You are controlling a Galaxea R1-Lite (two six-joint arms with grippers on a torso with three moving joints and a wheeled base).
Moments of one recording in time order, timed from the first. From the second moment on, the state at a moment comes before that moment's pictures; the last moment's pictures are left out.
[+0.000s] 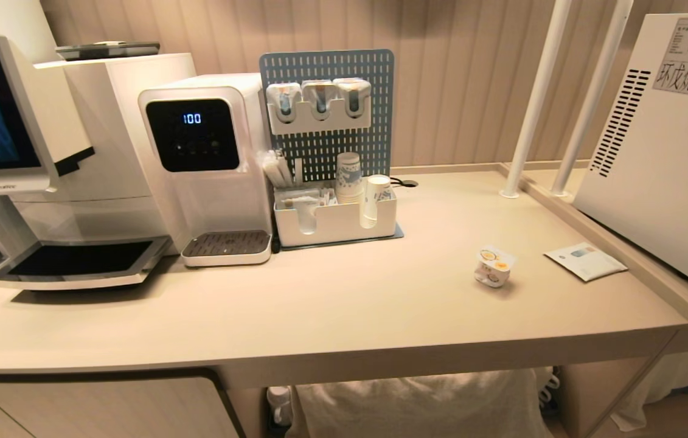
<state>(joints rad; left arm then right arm) 0.00 0.00 0.00 0.00 0.00 -0.01 0.03 0.25 -0.16 0.21 -0.09 -0.06</state>
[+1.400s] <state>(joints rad) 0.00 0.00 0.00 0.00 0.00 -0.01 0.00 0.00 0.00 -0.02 0.01 -0.03</state>
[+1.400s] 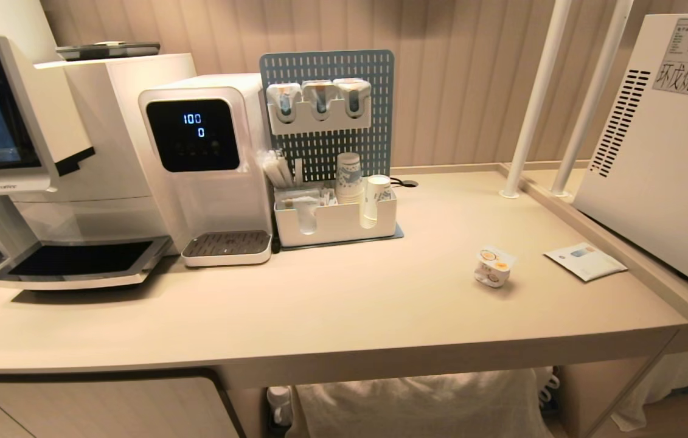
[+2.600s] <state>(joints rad) 0.00 0.00 0.00 0.00 0.00 -0.01 0.00 0.00 0.00 -0.02 0.01 -0.02</state>
